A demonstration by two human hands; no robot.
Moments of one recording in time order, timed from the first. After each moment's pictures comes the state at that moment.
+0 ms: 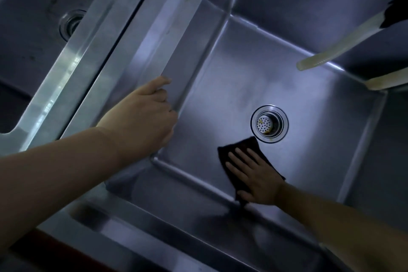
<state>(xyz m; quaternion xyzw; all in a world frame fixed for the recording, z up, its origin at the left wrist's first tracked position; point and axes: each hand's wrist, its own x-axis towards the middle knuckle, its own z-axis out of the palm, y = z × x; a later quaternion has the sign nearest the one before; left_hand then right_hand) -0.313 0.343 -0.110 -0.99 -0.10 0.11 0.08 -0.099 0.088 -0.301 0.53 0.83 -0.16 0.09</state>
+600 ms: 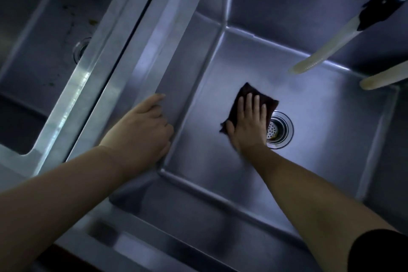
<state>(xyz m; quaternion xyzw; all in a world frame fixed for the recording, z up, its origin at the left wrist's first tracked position) -0.307 0.340 -0.104 -0.98 -0.10 0.15 0.10 -0.101 0.227 -0.305 0.85 0.51 -0.12 0.03</state>
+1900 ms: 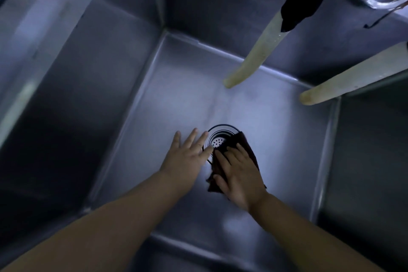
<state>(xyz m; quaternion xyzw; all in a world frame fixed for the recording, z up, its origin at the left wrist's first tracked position) -0.147 0.251 -0.277 -0.92 -0.17 0.31 -0.14 -0.026 0.113 -0.305 0.75 0.64 -0.16 -0.03</state>
